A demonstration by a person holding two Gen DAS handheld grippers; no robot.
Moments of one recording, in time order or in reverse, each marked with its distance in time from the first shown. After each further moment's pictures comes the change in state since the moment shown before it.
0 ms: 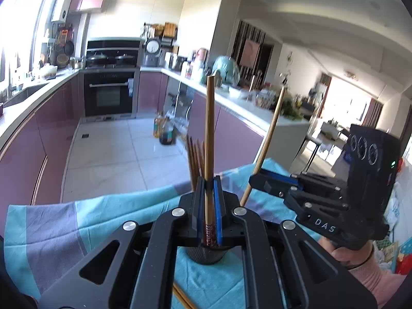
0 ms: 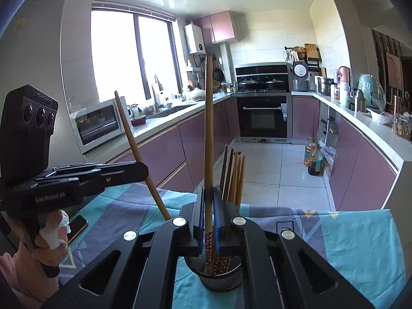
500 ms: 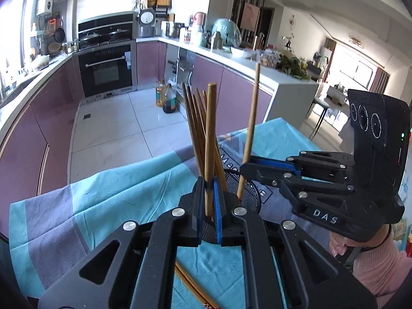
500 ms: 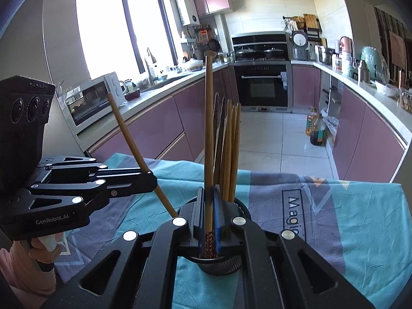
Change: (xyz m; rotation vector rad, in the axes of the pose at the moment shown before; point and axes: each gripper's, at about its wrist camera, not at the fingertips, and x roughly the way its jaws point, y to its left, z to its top) left arm 0.058 0.001 -0.016 0.064 0.205 0.030; right arm 0.045 -0.011 -0.023 0.050 0.180 0.008
